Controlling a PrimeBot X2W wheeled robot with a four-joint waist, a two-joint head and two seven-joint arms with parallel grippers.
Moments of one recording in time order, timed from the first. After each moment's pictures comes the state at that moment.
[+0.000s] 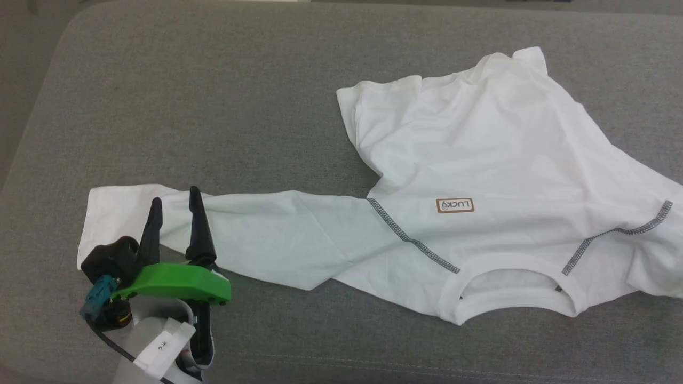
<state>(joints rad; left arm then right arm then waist) -0.22 0.05 0.02 0.23 -0.39 -0.01 -0.26 -0.31 -0.06 -0.67 0.21 -0.09 0.13 0.28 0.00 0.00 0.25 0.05</state>
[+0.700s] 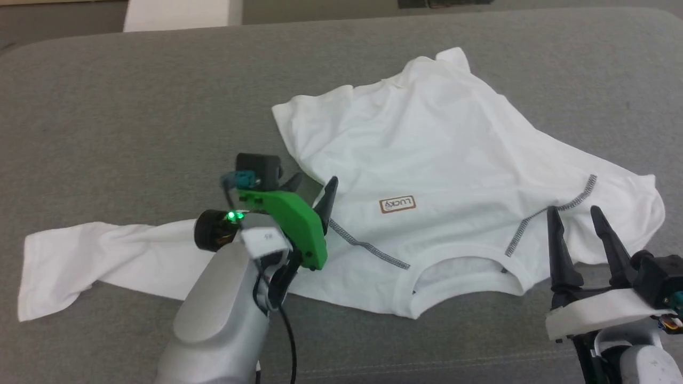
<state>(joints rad) -0.51 0.05 -0.35 0.42 -0.45 -0.05 0.18 -0.03 -0.05 -0.10 0.00 0.16 0.13 -0.11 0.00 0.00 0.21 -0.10</state>
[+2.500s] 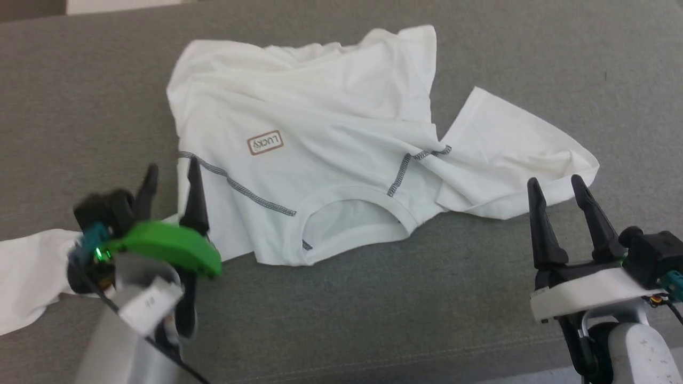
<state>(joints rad) -0.32 0.25 -0.17 0.16 -0.50 0.12 -0.08 -0.10 -0.05 -0.02 -0.03 0.21 0.13 -0.12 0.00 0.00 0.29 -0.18</state>
